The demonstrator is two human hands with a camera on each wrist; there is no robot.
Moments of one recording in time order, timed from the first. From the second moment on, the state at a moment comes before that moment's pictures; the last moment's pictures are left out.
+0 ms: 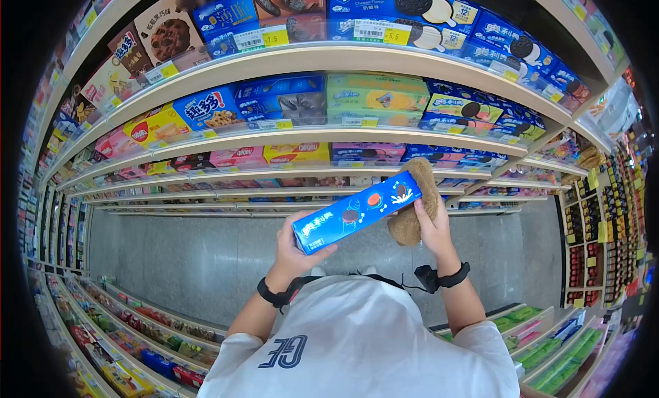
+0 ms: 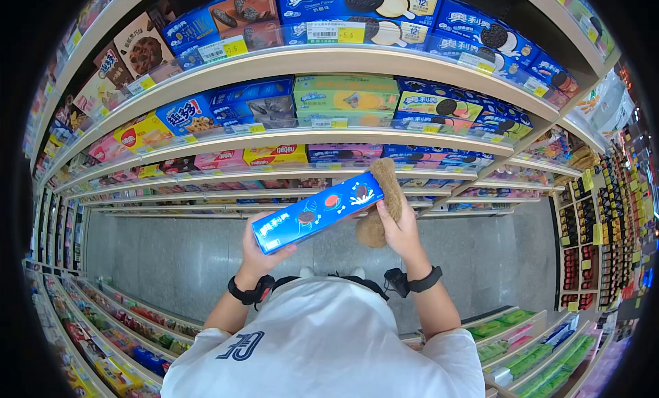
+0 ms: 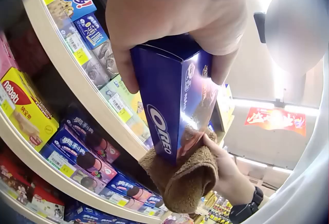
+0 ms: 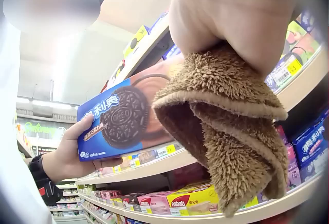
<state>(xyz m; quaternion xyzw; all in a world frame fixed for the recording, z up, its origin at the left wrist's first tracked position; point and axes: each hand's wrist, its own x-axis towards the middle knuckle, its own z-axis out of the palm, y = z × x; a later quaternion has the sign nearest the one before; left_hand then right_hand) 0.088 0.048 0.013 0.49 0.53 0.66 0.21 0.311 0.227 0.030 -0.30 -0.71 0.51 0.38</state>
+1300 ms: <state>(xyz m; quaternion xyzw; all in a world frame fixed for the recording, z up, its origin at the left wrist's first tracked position) 0.080 0.044 0.028 0.67 0.57 0.47 0.12 0.266 0.218 0.088 -0.05 -0.89 0.44 0.10</state>
